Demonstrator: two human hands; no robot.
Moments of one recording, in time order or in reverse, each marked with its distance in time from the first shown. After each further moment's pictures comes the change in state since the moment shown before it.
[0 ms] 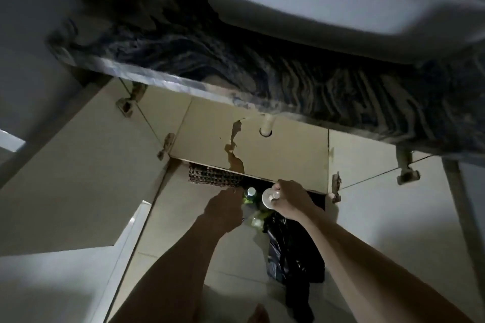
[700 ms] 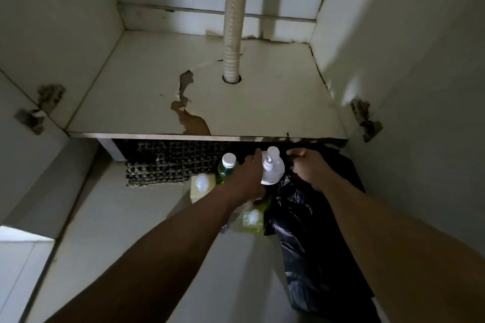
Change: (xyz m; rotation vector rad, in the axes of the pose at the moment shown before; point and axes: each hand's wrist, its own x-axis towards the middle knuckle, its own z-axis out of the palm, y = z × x) left_hand 0.279 -0.020 0.280 0.106 0.079 0.419; right_hand 0.240 0.227 0.246 0.795 0.398 0.227
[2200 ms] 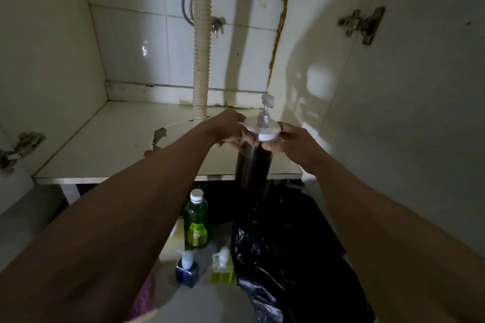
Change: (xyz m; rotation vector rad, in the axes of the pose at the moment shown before) left_hand 0.002 0.077 -0.153 -0.537 0.158 0.095; right_hand -0.070 -0.067 -0.096 0.209 0.006 -0.622
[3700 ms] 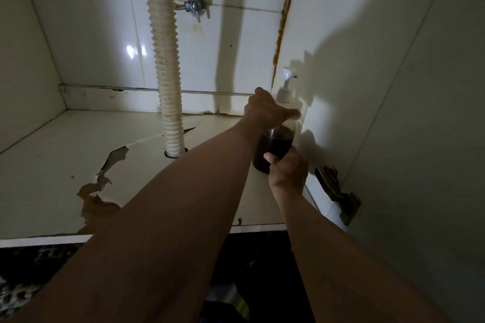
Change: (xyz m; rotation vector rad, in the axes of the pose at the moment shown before) left_hand 0.224 0.036 0.051 0.113 0.407 0.060; right_hand 0.170 0.133 0.029 -0.196 0.645 0.159
